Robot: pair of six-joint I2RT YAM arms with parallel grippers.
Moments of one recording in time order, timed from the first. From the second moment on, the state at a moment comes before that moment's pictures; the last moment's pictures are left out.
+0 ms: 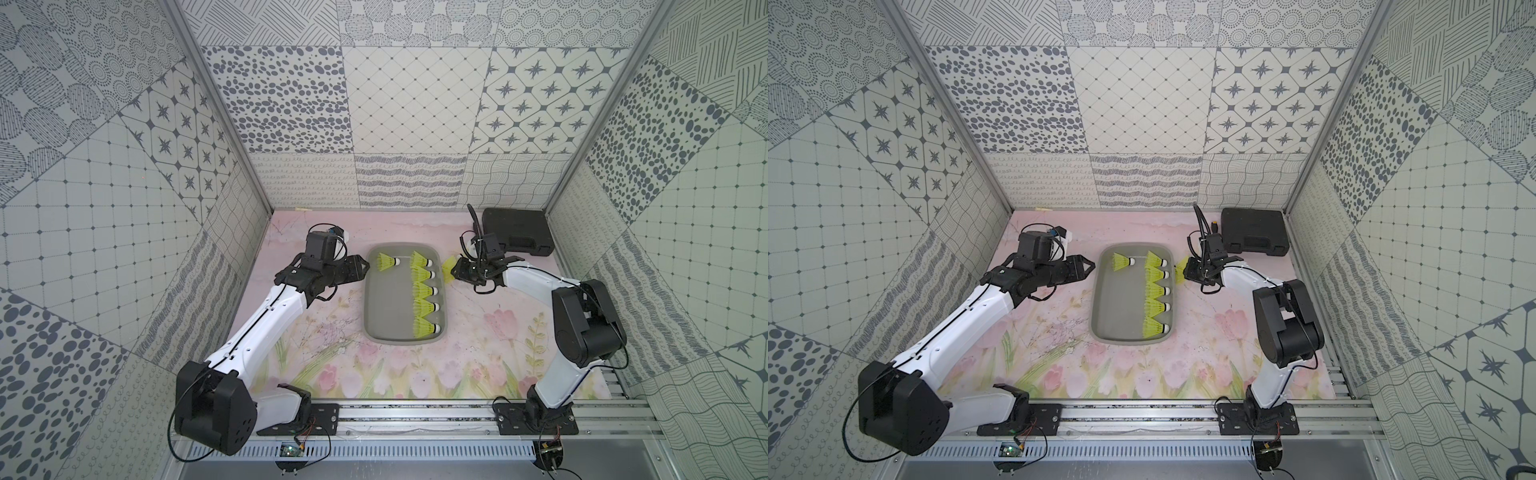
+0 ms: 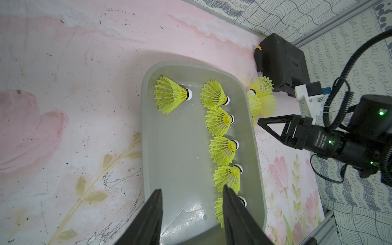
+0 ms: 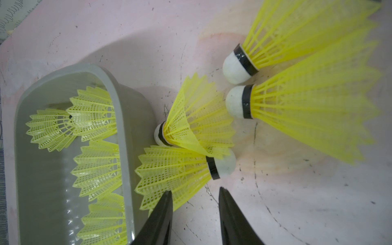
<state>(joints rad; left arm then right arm) -0.32 1.27 1.04 -0.51 0.28 -0.46 0.29 1.75 1.09 -0.28 -0.20 0.53</state>
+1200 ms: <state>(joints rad) -0.32 1.31 1.03 -0.51 0.28 -0.47 0.28 1.76 1.05 -0.41 -0.05 0.54</state>
